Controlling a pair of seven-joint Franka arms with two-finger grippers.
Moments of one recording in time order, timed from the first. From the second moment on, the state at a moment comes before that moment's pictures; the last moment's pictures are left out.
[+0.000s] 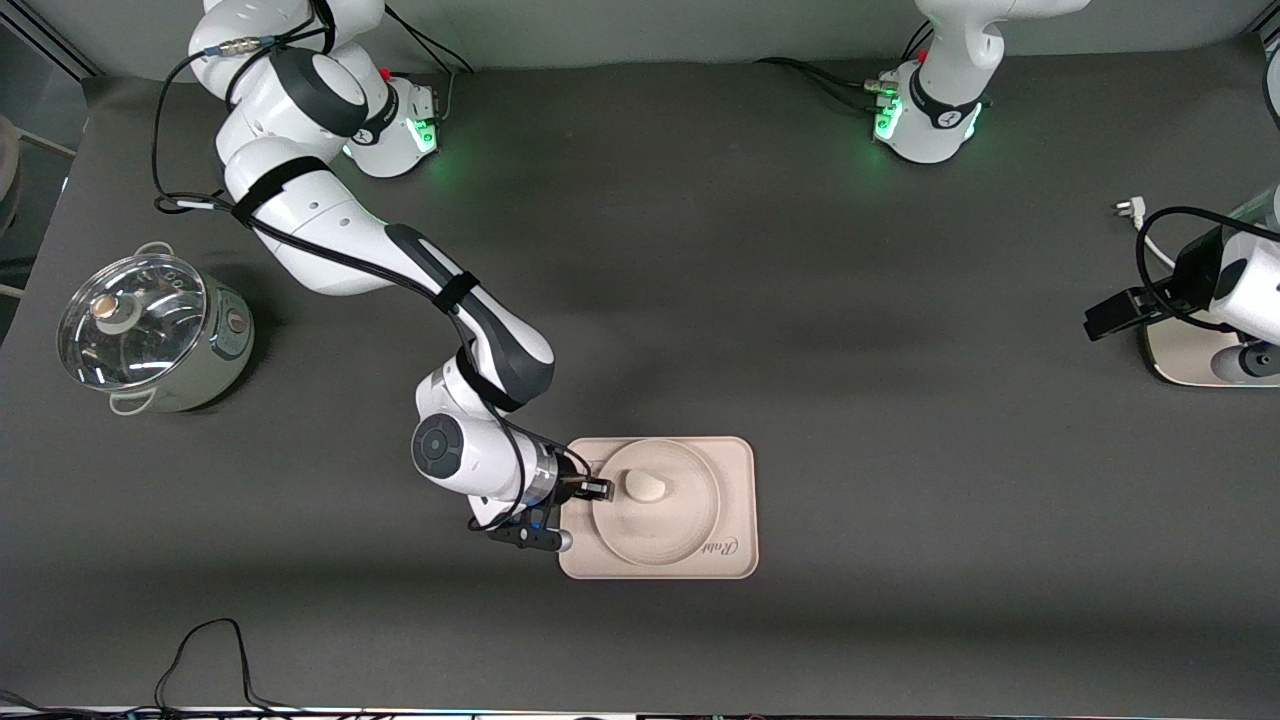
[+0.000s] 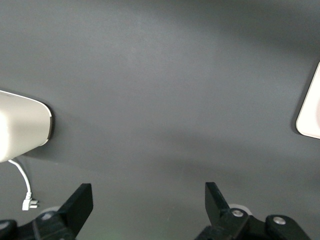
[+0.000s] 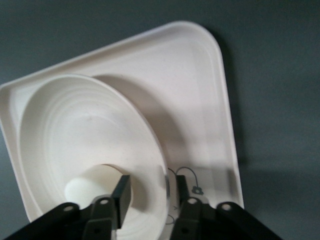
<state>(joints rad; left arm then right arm) -0.02 0.08 -0.01 -1.59 0.03 1.61 -0.27 0.15 1.10 0.51 -1.12 -0.14 2.35 0.65</state>
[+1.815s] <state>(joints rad) -0.02 0.04 -0.01 -1.59 0.02 1.61 -0.27 0.06 -0.07 -0.02 -1.67 0.09 1.60 0.18</state>
